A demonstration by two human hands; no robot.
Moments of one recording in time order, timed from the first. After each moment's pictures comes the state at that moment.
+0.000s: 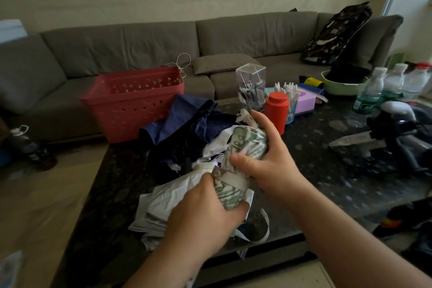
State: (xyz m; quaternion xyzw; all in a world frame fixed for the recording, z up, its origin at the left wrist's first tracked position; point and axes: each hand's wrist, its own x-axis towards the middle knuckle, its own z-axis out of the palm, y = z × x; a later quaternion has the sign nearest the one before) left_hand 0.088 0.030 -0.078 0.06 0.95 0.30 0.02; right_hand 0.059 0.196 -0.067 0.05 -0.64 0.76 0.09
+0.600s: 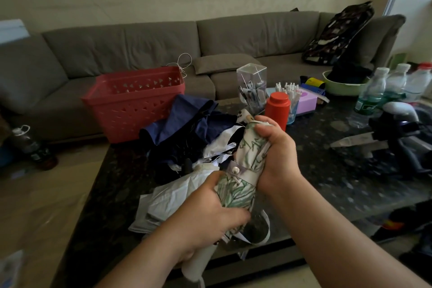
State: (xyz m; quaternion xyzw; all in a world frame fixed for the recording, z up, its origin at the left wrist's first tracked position) left_hand 0.075 0.021 -0.081 0.12 0.80 0.55 0.20; right_hand 0.034 0.181 -0.052 -0.08 -0.37 0.92 0.09
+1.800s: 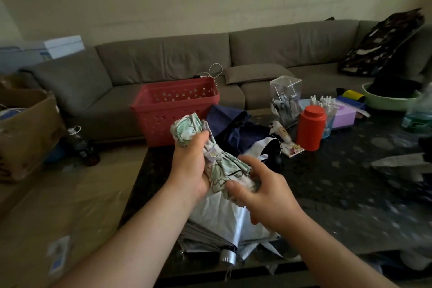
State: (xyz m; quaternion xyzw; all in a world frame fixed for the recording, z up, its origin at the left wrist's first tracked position) left_hand -0.010 -0.019 -0.040 -0.08 0.47 0.88 -0.03; right_hand 0.069 0.137 -0.068 0.06 -0.83 0.55 0.04
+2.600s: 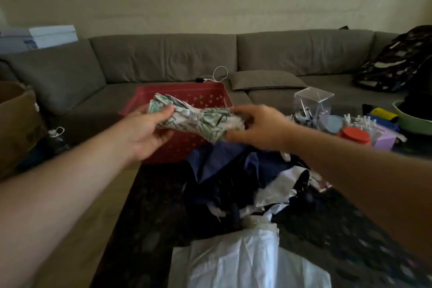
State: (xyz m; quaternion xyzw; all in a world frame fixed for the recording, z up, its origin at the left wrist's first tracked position) left_hand -0.191 -0.156 0.005 -0.07 0.61 0.79 0.01; right_hand -0.172 0.113 0.018 0.14 -0.95 0.28 0.04
